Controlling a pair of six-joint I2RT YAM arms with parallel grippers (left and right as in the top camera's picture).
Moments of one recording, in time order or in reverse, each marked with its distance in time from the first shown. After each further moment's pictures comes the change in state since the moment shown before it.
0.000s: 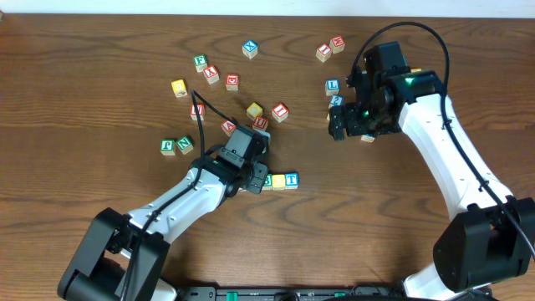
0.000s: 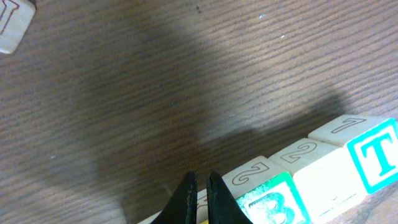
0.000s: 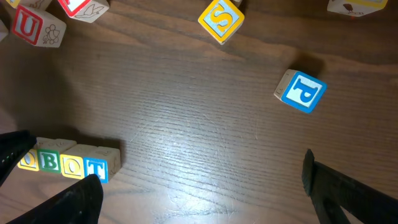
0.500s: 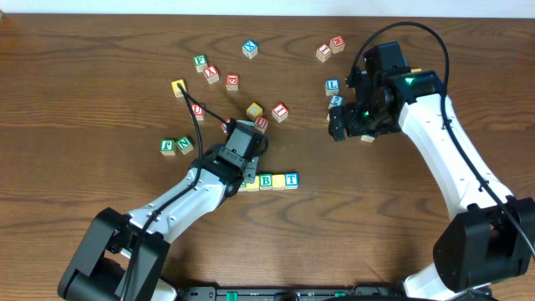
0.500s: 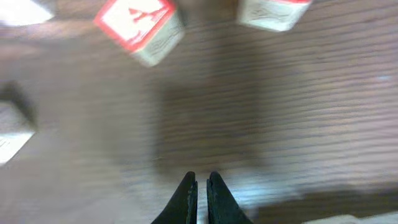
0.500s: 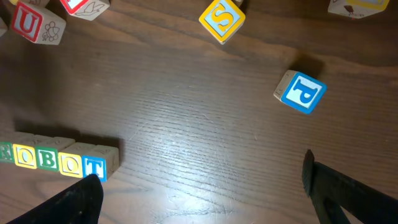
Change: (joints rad) left arm 0.000 0.001 0.000 0.009 -0.306 -0.159; right arm 0.000 0.000 0.000 -0.002 0.000 -0.016
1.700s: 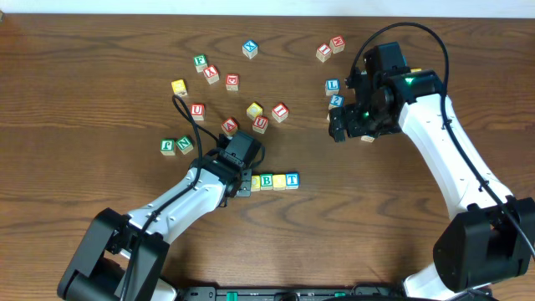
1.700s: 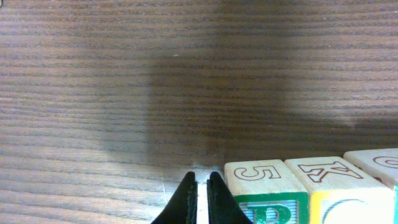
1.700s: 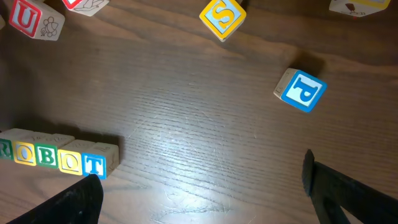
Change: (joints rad) left arm 0.000 -0.002 0.002 -0.217 0.079 -0.144; right arm 0.000 0.000 0.000 -0.007 0.000 -0.011
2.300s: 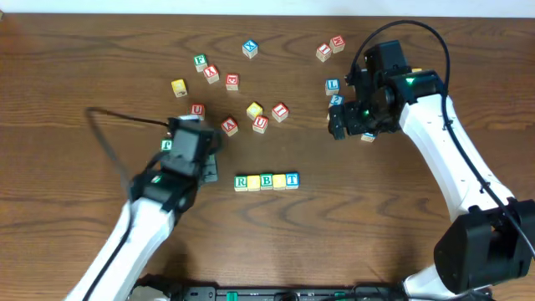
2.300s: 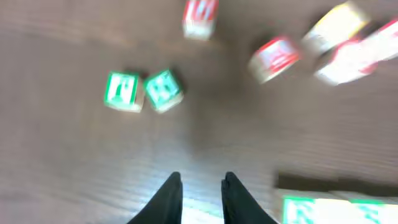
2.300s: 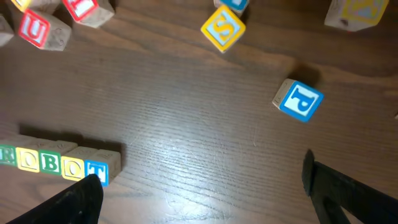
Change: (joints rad) left arm 0.190 -0.434 0.009 -0.096 -0.070 0.092; right arm 0.000 -0.018 0.000 0.029 0.001 -0.003
